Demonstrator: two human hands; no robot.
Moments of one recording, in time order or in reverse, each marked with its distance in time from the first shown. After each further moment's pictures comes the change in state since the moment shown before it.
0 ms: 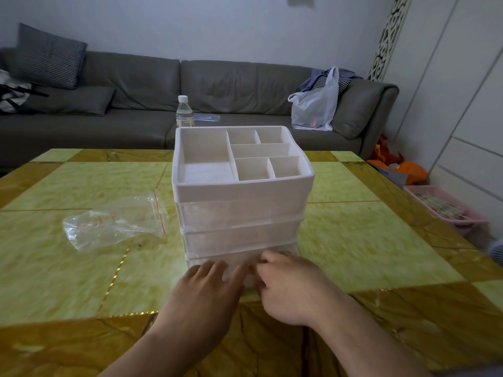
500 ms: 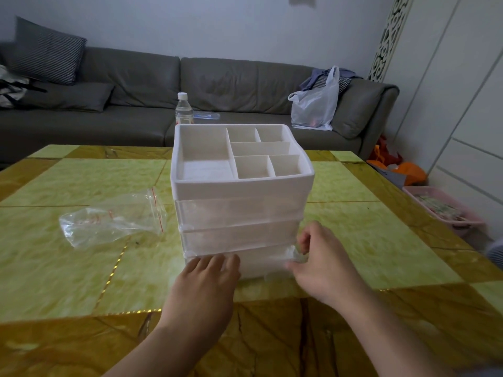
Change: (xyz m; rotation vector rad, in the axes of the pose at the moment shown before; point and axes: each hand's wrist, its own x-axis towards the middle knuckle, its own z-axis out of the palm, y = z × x) left_hand 0.013 0.008 0.001 -0.022 0.040 -0.166; right_hand -0.009 0.042 -0.006 0.443 0.385 0.292
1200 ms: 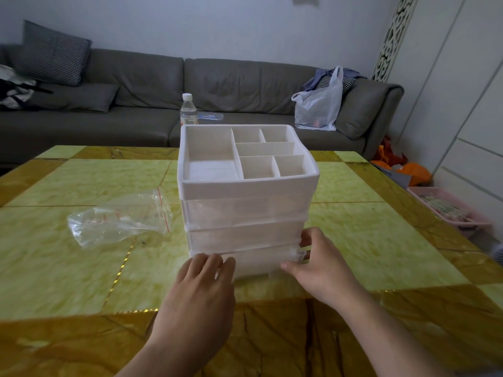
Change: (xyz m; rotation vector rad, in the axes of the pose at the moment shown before) left_hand -0.022 -0.008 -0.005 0.030 0.137 0.057; right_hand 0.013 0.013 0.022 0.235 -0.039 0.080
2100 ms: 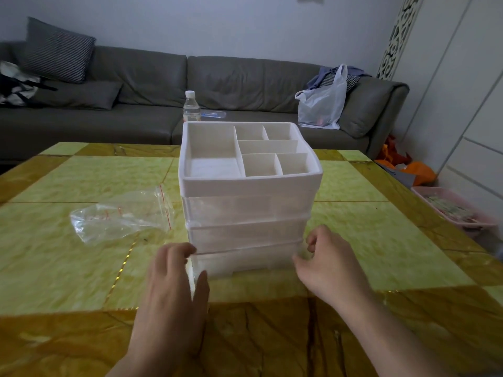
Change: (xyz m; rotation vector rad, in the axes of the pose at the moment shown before) left_hand -0.014 -0.017 -0.001 -0.449 0.170 -0.437; right_hand -0.016 -0.021 -0.009 -0.335 0.111 0.014
